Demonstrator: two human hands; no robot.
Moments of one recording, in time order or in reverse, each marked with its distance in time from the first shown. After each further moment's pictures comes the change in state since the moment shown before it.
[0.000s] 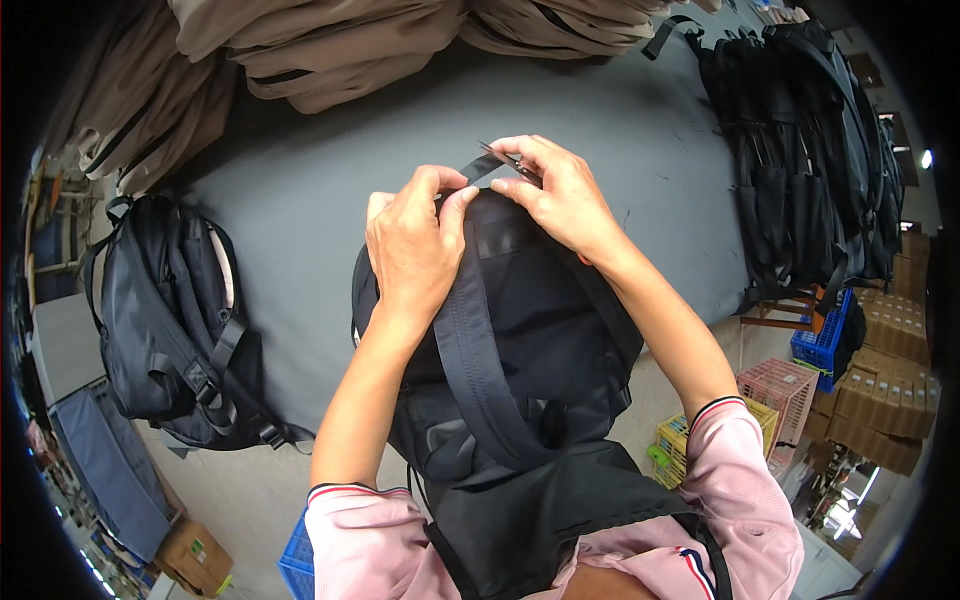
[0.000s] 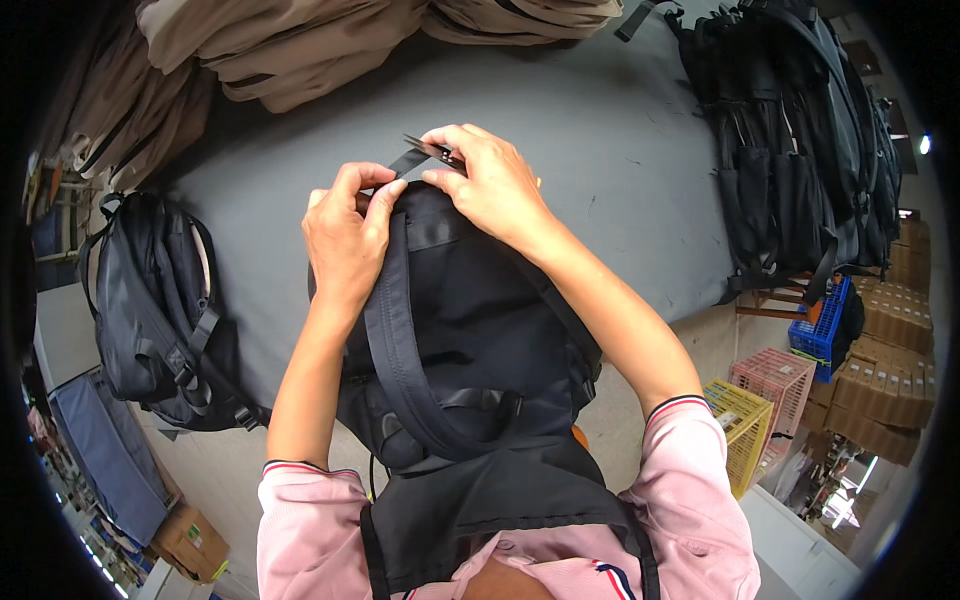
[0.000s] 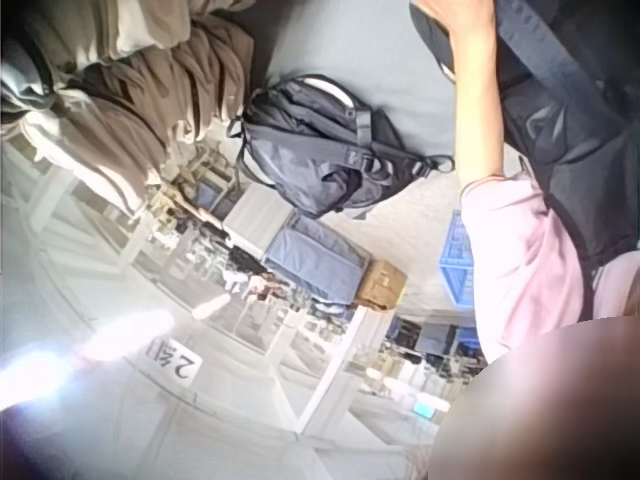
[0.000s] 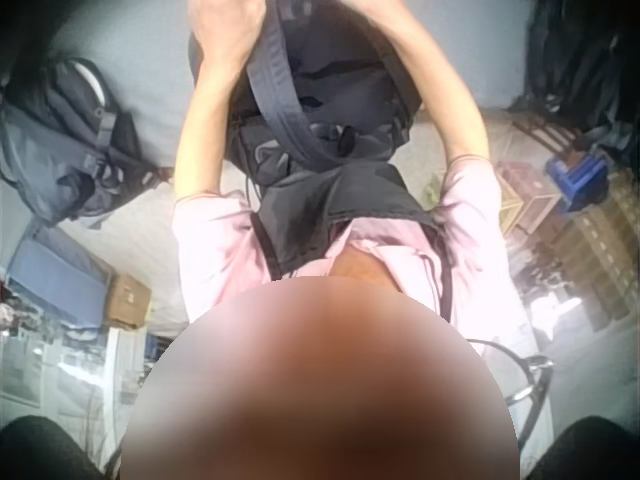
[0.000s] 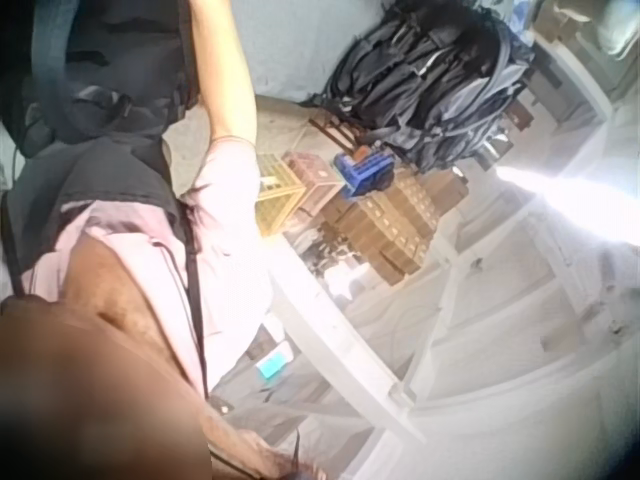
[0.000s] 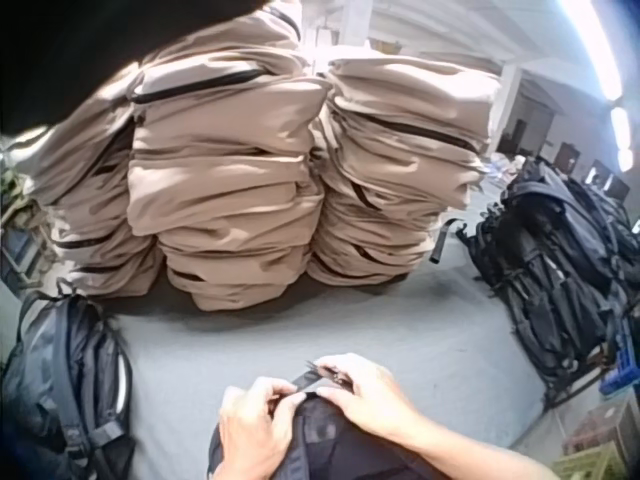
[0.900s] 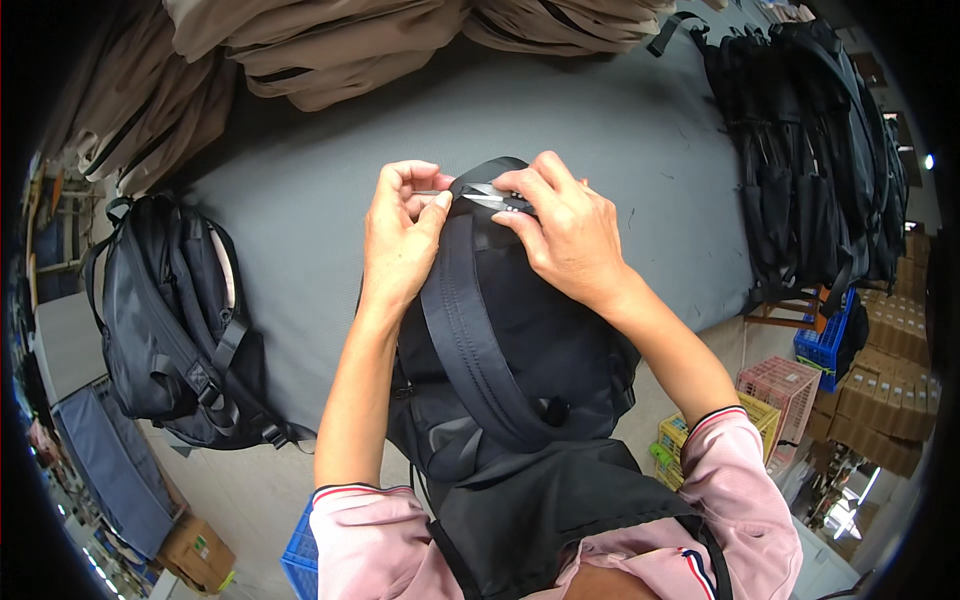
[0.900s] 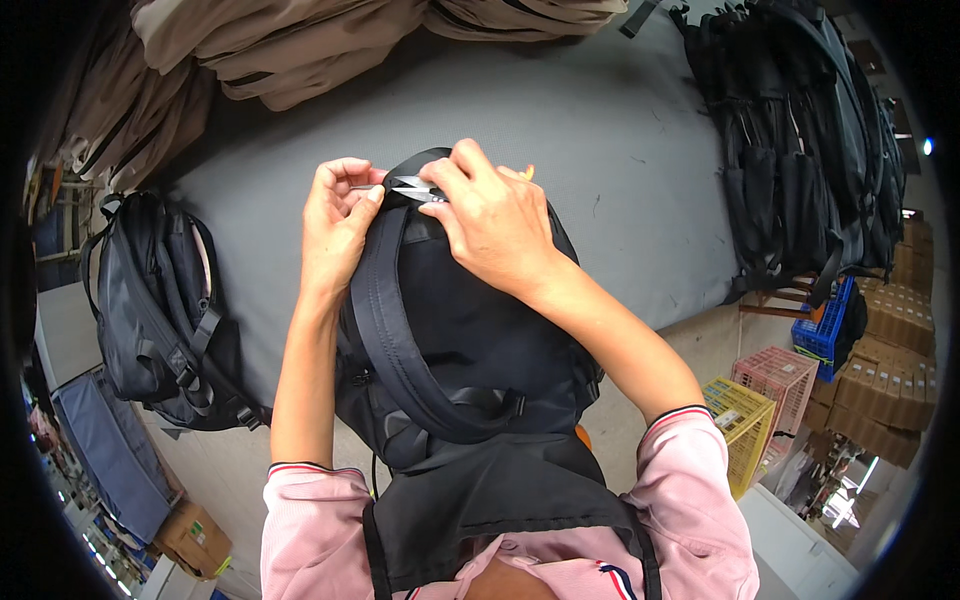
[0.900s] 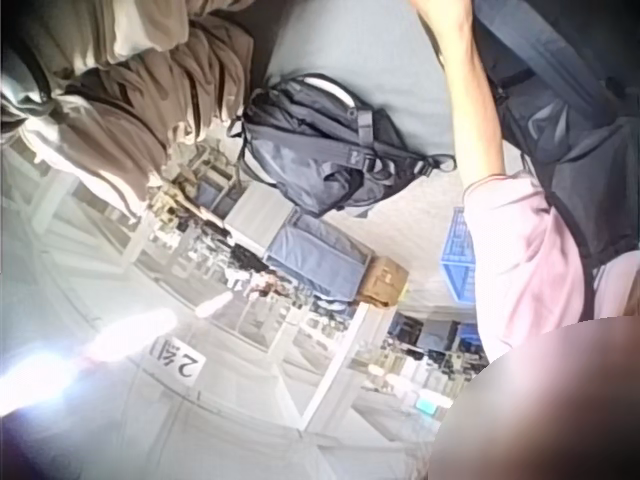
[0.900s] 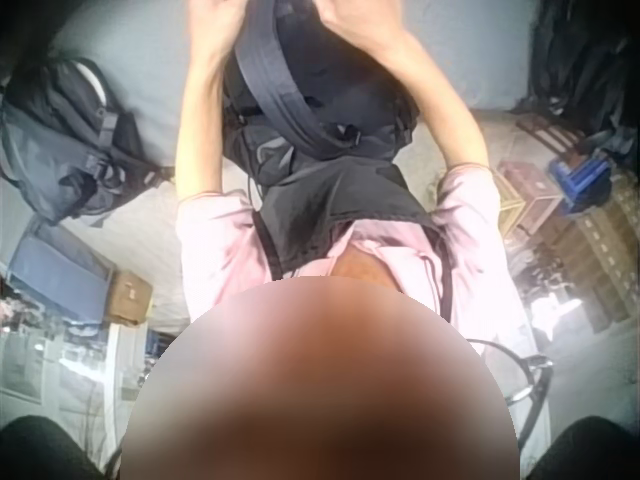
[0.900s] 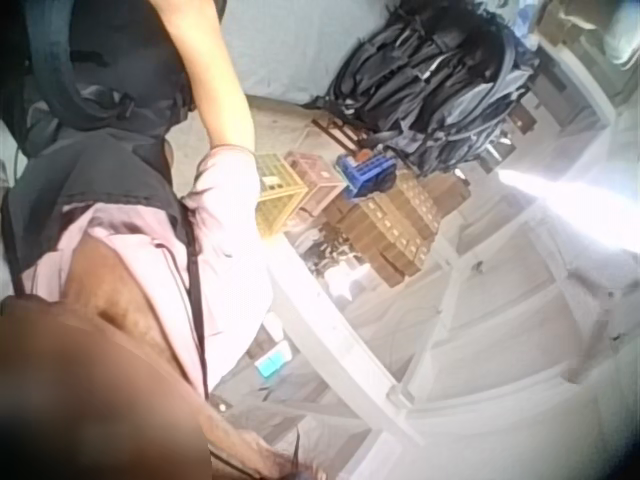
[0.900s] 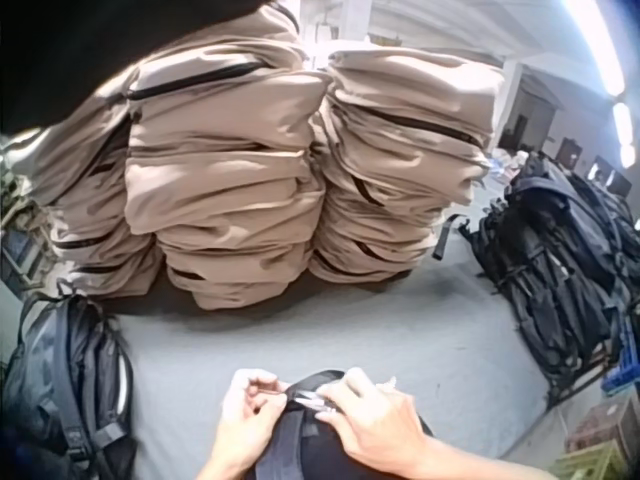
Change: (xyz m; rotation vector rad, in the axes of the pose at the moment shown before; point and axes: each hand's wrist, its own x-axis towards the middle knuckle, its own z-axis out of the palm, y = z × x) left_hand 0.003 -0.024 -0.003 -0.734 -0.188 -0.452; right_hand -0.031 -0.017 0.003 -0.440 0.098 -0.323
